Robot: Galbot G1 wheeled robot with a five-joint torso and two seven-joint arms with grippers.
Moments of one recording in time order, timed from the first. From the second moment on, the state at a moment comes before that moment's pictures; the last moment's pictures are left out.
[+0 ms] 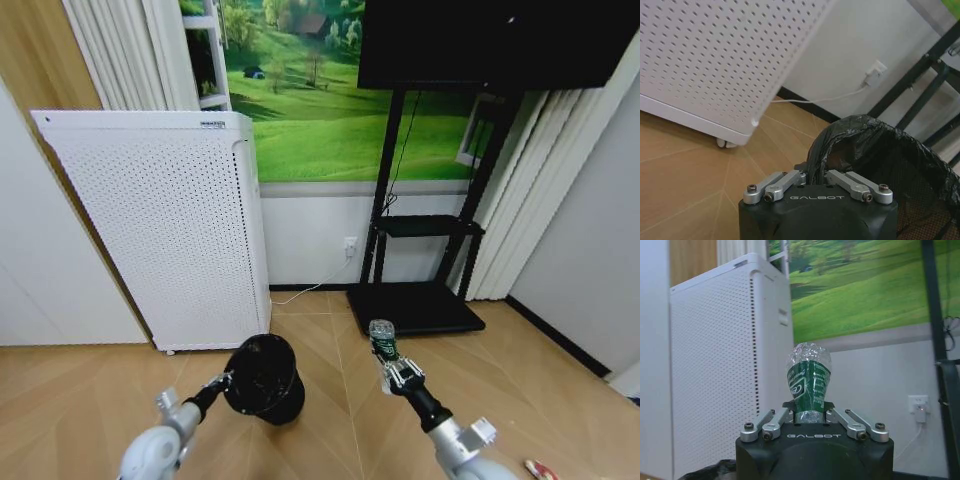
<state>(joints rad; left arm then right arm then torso) 1.38 -1.05 -0.38 -1.74 -1.05 0.28 0.04 -1.74 1.13 0.58 2.17 0.49 0.20 -0.33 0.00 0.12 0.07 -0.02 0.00</state>
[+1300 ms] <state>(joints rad) 1.08 -1.05 0.12 -1.74 -1.02 0.30 0.08 -1.61 1.05 0.33 2.02 0.38 0.23 -0.39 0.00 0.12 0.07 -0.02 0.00</state>
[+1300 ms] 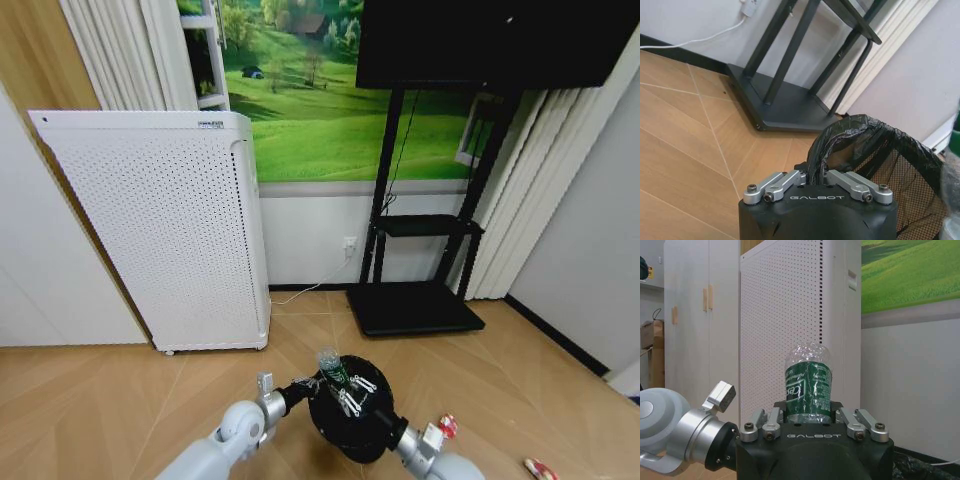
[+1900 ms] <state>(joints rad) 1.30 -1.01 -0.14 -1.90 -1.06 0.33 -0.01 -1.63 1.08 0.34 2.07 0.40 0.24 -0.34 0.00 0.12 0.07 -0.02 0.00</state>
